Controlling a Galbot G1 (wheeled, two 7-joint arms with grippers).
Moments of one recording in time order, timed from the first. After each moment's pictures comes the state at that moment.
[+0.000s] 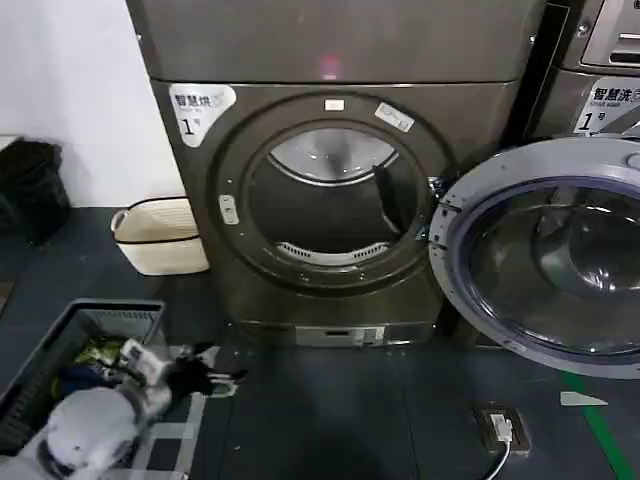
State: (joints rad) left arm 1.26 -0.71 -0.39 -2.12 -0.56 0.74 0.11; right arm -2.01 1.02 1.63 1.12 0.78 0.22 -0.33
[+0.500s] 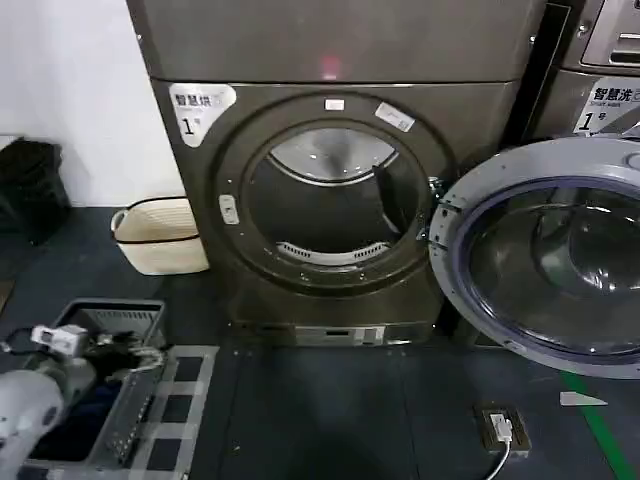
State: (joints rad) left arm 1.35 -0.70 -0.72 -1.94 -0.71 0.74 0.12; right arm -2.02 1.02 1.62 1.13 0.78 0.21 -0.32
